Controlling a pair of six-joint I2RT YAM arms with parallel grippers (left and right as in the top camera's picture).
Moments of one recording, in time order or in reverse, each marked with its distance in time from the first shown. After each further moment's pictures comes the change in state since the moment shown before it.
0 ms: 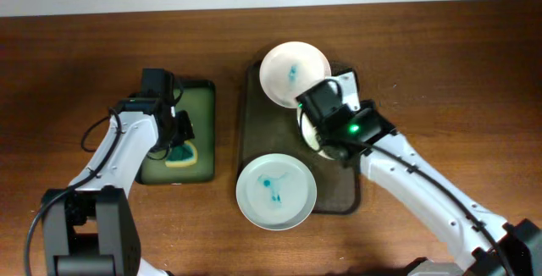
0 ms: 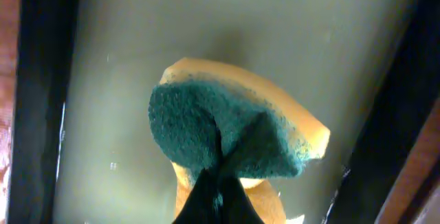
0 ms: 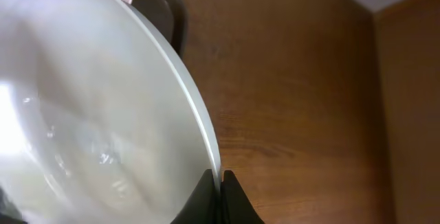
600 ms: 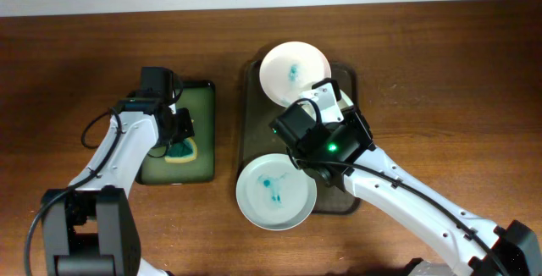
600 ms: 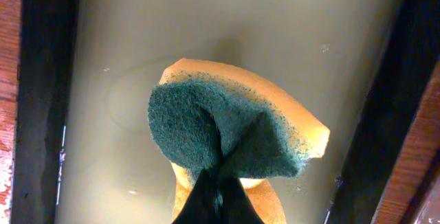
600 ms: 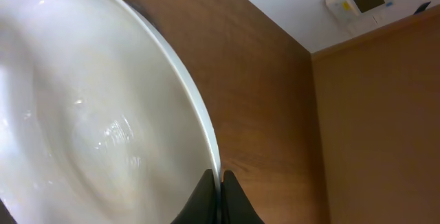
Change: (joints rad) left arm 0.000 0.000 0.000 0.038 0.002 0.038; right arm 0.140 0.000 0.000 -0.057 0.224 -0.002
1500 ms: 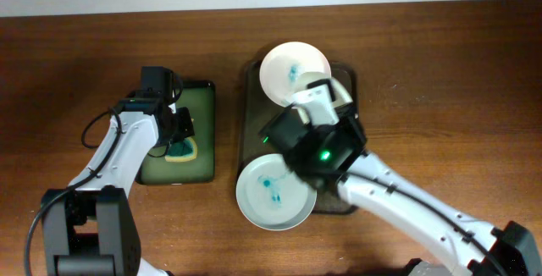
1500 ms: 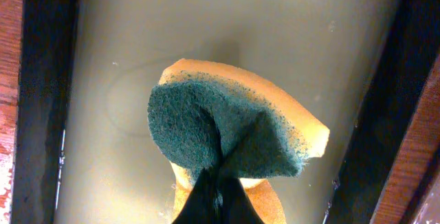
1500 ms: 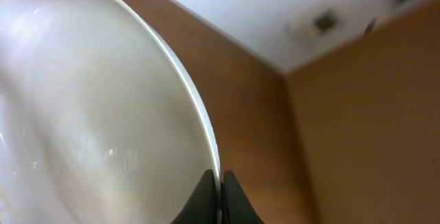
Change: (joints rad) left arm 0.000 0.000 0.000 0.009 0.000 0.000; right arm 0.063 0.000 0.000 0.045 0.138 0.084
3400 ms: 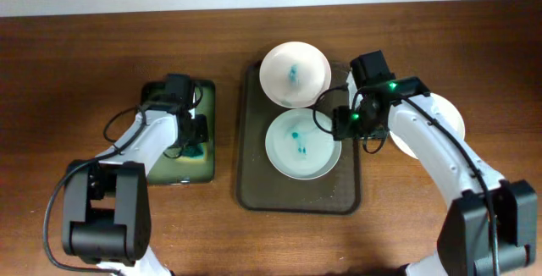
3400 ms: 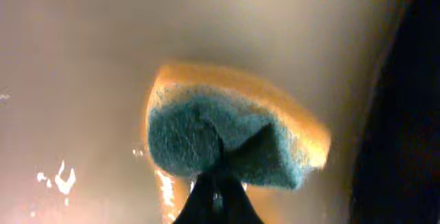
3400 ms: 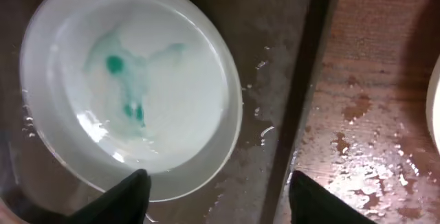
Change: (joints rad) left arm -0.079 0.126 -0.042 0.130 -0.019 0.067; right arm -0.579 0.173 0.064 -0.070 -1.257 -0.088
